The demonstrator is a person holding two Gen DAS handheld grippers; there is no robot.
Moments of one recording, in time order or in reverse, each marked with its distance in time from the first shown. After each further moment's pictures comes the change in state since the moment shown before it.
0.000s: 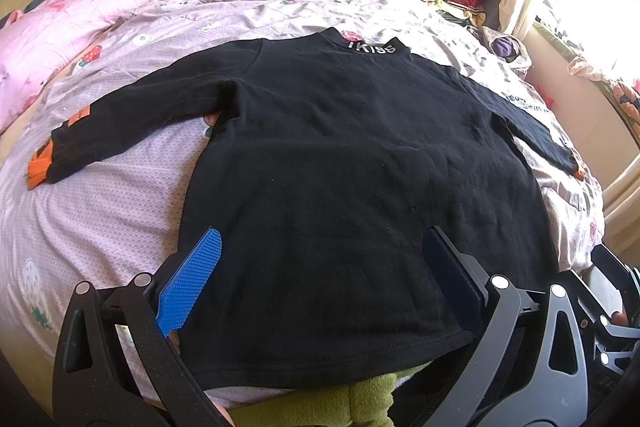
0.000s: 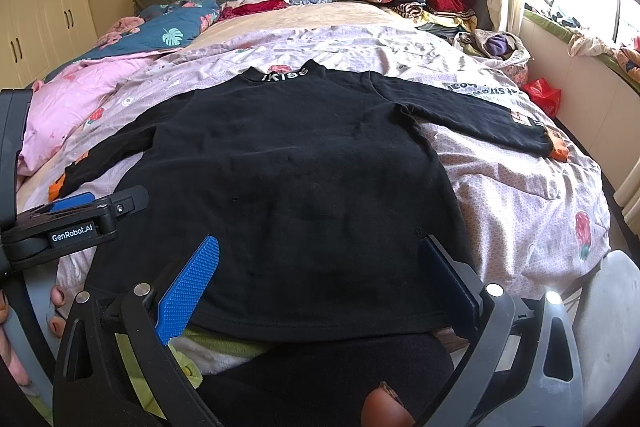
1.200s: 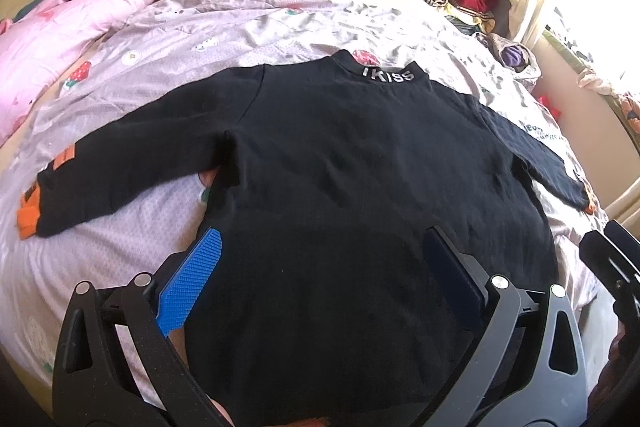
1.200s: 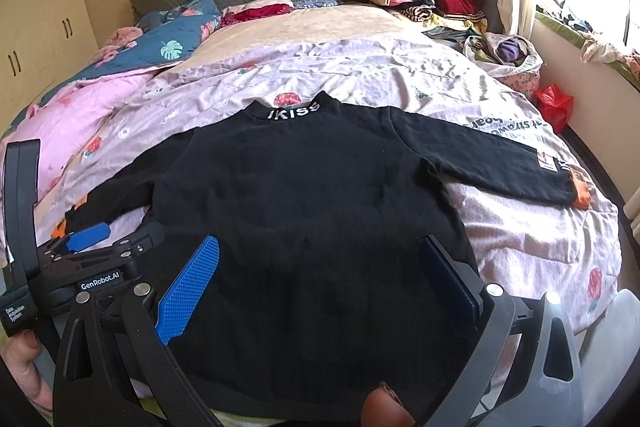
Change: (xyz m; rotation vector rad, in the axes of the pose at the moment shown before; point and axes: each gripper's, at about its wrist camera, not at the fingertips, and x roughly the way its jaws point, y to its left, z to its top) left arm 0.035 0.012 0.065 -0.016 0.009 0.012; right arm 0.040 0.010 0.097 0.024 0.010 0.030
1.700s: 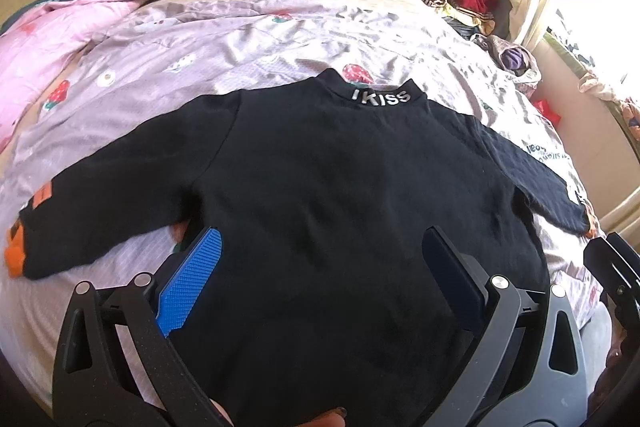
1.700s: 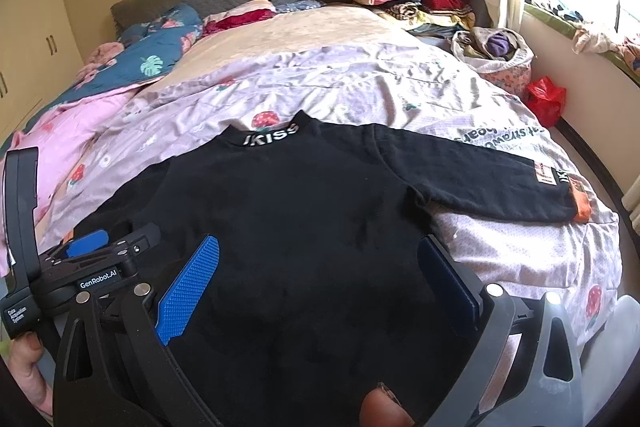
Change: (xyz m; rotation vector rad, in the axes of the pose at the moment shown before) left arm 0.030 -0.019 0.048 0.004 0.013 -0.020; right arm 0.026 -0.027 0.039 0.062 0.004 -0.031
